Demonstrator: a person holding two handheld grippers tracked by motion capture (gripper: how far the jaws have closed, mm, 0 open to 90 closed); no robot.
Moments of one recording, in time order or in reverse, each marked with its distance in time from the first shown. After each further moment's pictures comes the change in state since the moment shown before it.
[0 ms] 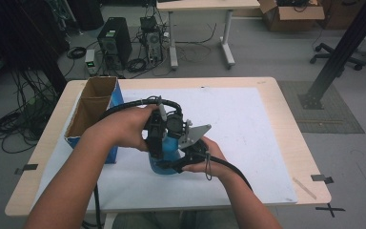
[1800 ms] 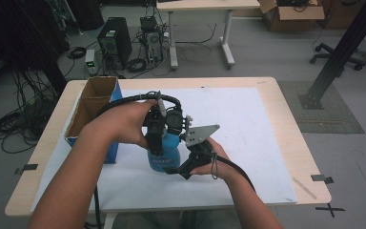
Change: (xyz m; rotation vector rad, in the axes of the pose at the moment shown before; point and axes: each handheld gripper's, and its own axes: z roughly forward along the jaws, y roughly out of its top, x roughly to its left) left arm 0.002 -0.001 -0.011 -0.001 0.010 -0.028; right arm -0.001 -0.009 -0.011 -0.092 -0.006 0.074
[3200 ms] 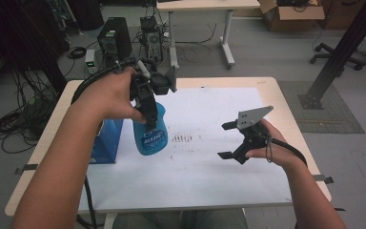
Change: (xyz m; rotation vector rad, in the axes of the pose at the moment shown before) left arm 0.048 -0.038 -0.051 0.015 -0.081 -0.578; right arm -0.022 0.003 -0.143 0.290 -0.188 0.029
